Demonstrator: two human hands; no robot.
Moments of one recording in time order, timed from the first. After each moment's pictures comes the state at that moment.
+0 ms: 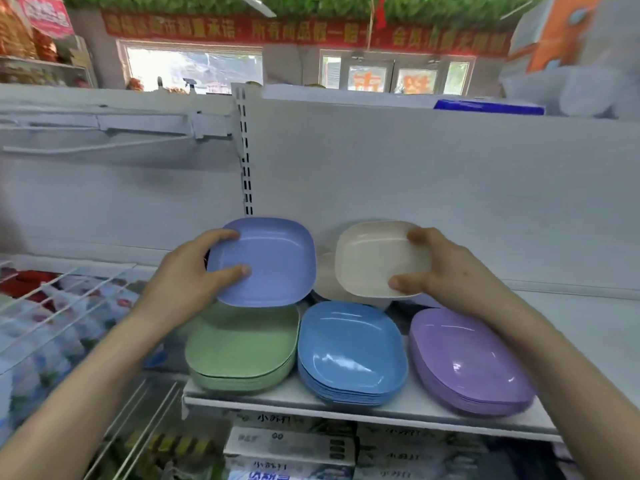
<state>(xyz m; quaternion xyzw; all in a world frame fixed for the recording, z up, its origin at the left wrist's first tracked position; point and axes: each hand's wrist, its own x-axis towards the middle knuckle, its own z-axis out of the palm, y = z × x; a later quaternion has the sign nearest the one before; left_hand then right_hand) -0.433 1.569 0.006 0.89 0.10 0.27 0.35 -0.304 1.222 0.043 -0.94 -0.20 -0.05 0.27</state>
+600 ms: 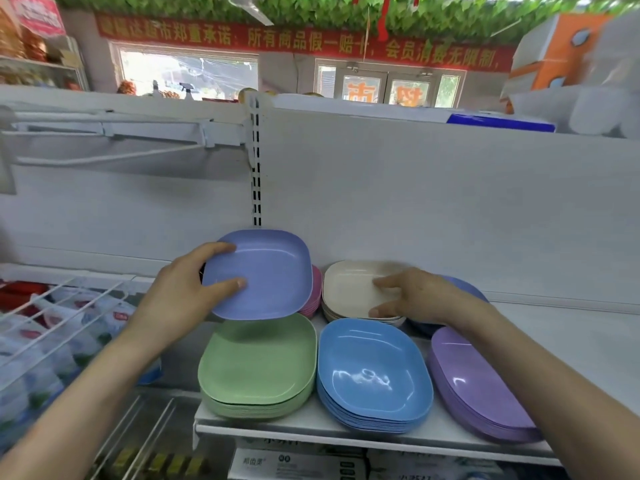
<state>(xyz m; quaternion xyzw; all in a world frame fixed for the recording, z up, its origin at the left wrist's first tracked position) -0.423 1.603 -0.007 0.88 0.11 0.27 0.38 -0.257 1.274 0.014 -0.96 -0.24 0.06 0.09</state>
